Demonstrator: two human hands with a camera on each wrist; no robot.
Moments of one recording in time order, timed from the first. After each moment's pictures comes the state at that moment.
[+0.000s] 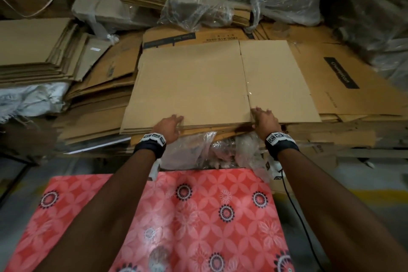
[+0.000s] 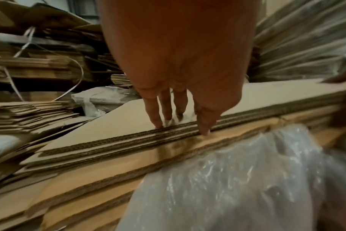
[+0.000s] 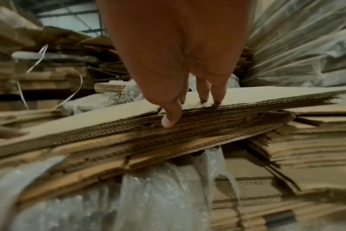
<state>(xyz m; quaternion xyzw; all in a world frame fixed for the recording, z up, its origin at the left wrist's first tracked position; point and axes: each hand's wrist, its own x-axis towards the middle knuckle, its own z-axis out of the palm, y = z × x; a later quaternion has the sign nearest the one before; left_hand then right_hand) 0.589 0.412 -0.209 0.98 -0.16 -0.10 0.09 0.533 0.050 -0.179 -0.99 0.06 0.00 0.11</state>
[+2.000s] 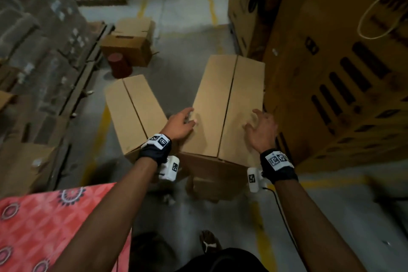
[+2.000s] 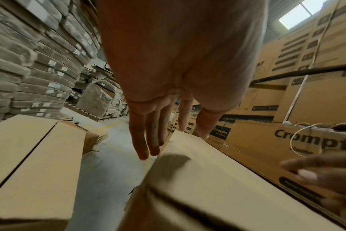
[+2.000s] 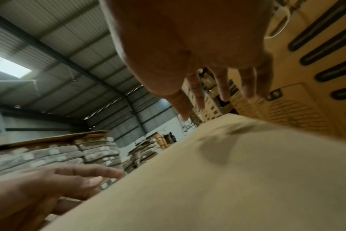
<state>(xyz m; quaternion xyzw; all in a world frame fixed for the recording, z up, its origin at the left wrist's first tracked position) -0.234 0.043 -0.151 0.54 -0.75 -0.36 0.14 -0.499 0.134 -0.167 -0.47 0.83 -0.26 0.16</state>
